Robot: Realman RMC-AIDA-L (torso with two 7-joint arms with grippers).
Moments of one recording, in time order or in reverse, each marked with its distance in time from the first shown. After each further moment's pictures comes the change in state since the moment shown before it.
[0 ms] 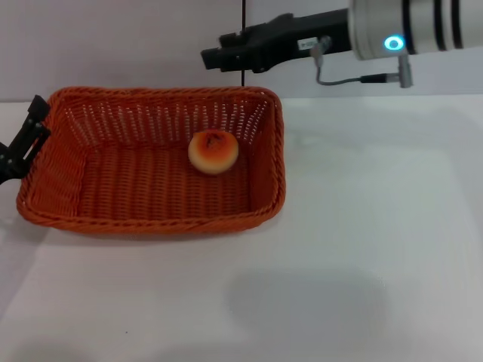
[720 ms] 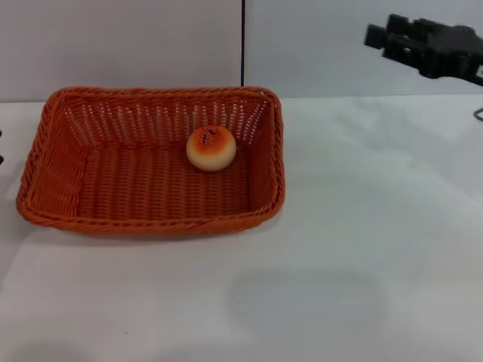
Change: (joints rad) left arm 0.116 0.007 -0.025 0.028 -0.007 0.073 -0.009; right arm -0.516 0.001 0.098 -0.211 0.387 -0.042 -0.269
